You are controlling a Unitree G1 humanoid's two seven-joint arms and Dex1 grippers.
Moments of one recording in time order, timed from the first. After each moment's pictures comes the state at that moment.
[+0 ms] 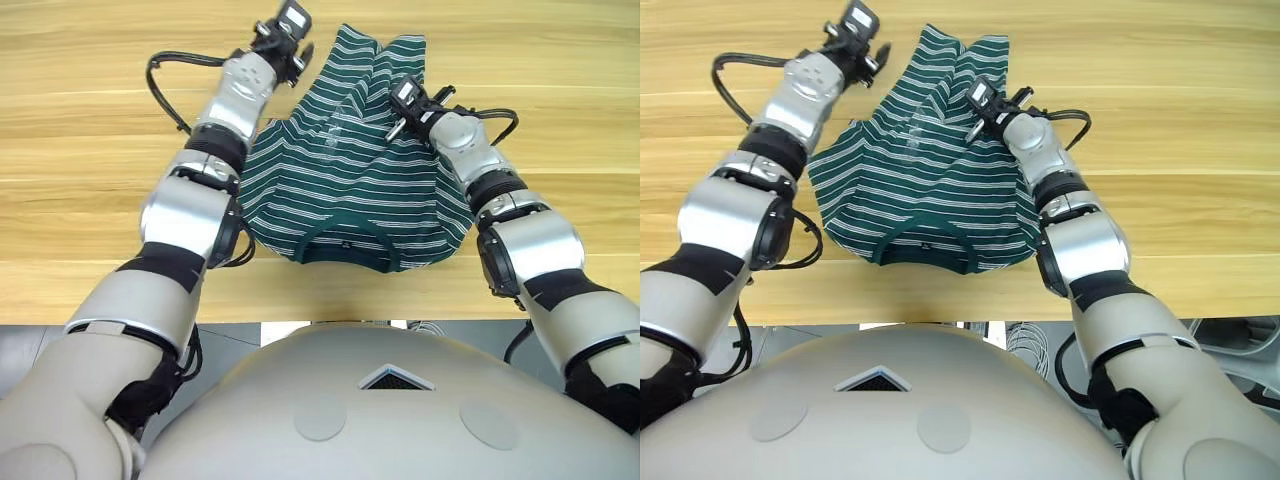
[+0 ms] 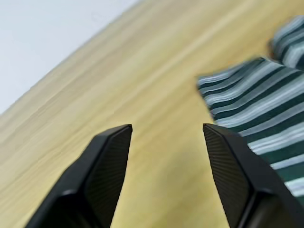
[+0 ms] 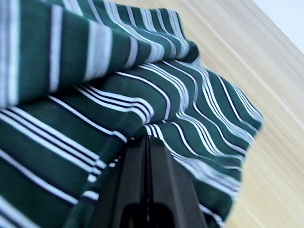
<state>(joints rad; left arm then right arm) -0.90 0.11 -0.24 1.25 0.20 -0.10 -0.18 -0.72 -0.16 0.26 1.24 -0.27 -0.24 0.31</state>
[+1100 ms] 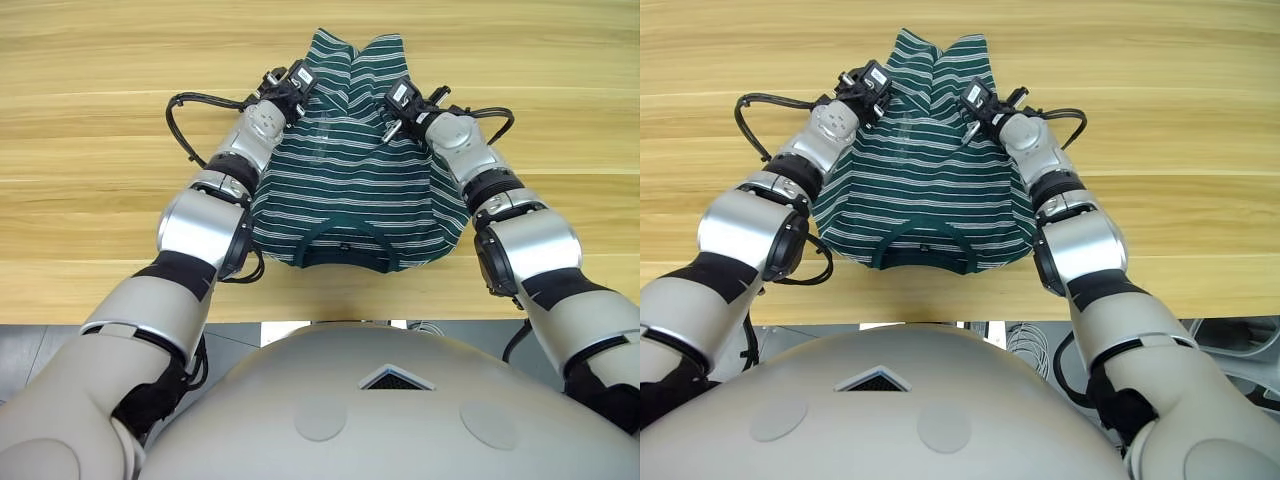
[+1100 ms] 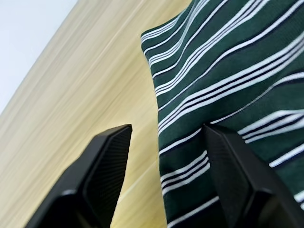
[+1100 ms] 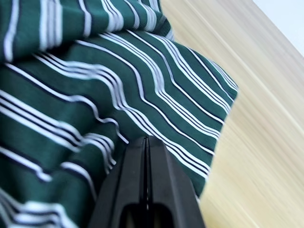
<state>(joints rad) -0.82 0.10 -0.23 1.35 0.36 -0.13 -0.07 -0.72 -0.18 0.25 1.24 -0.28 -0.24 0.31</state>
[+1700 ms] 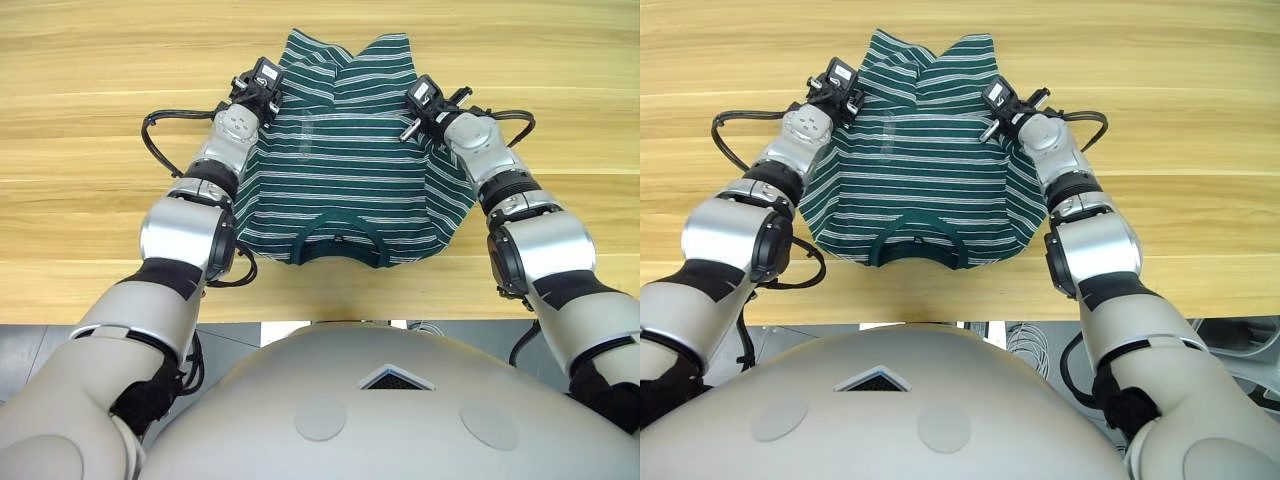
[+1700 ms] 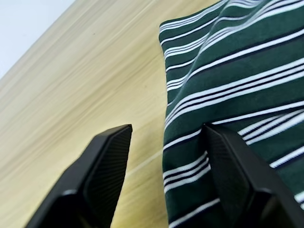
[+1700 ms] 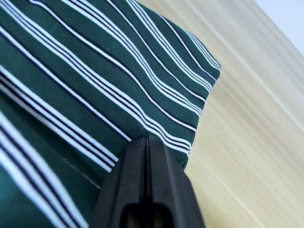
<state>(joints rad) -0.77 0.16 -0.10 1.33 0.28 -0.16 -0.07 -0.71 -0.23 0.22 1.24 -0.28 -0.24 0.31</state>
